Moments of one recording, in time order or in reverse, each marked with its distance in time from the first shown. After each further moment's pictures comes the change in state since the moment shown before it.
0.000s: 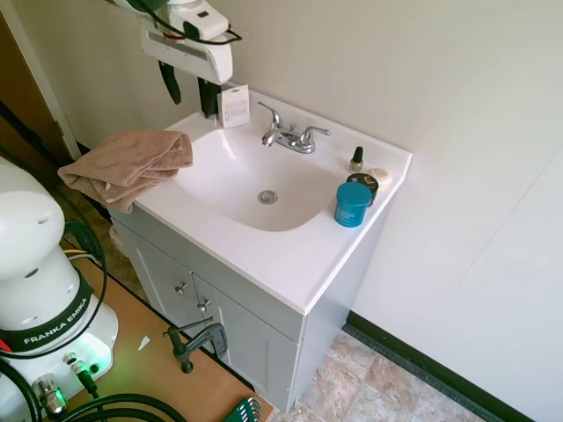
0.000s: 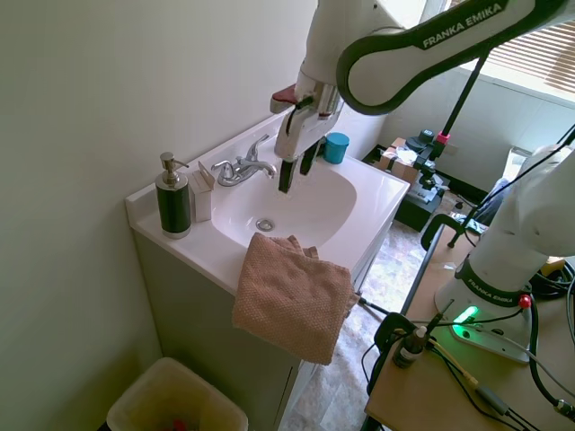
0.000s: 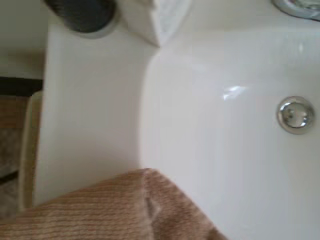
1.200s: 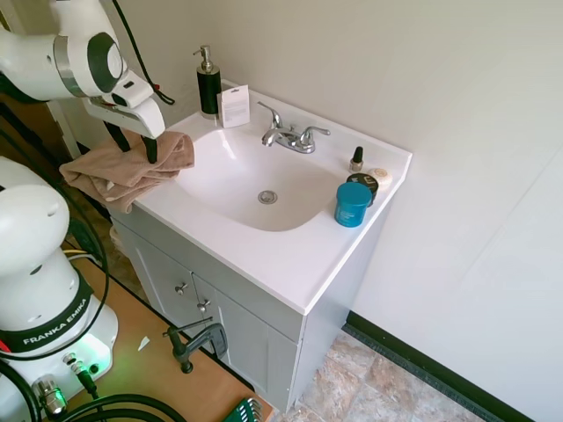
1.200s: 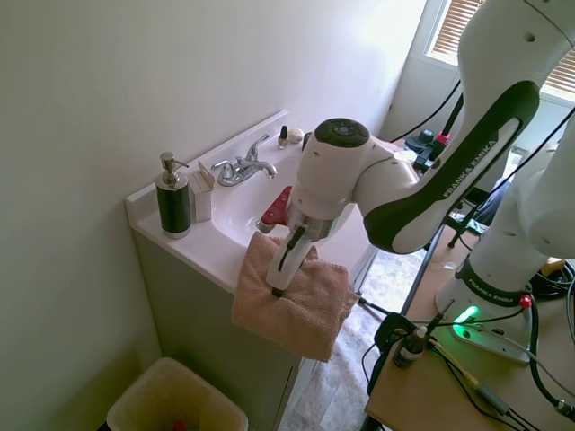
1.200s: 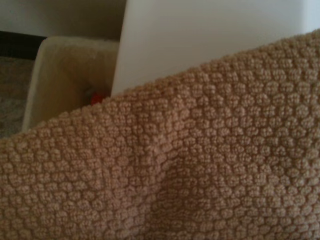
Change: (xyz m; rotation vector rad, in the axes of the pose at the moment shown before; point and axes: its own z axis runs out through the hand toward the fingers) arm -0.132 -0.015 0.133 -0.044 0.059 -0.053
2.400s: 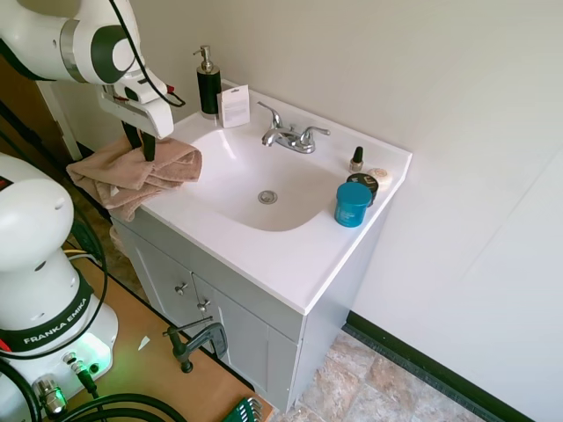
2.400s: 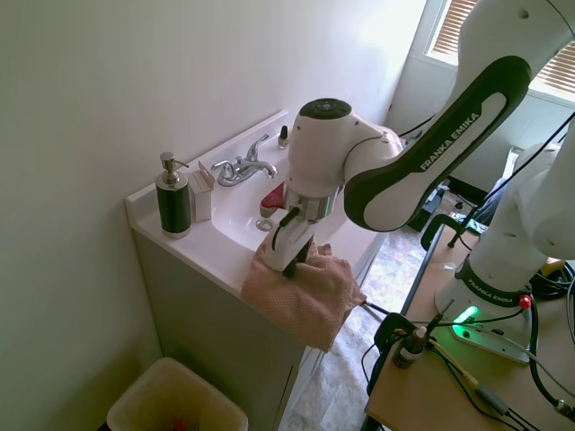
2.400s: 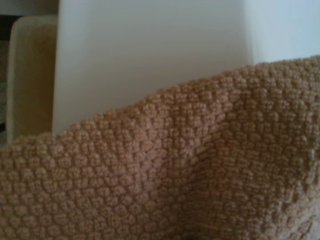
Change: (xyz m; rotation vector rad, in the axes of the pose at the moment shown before) arm 0.033 0.008 -0.008 -0.079 -0.109 0.122
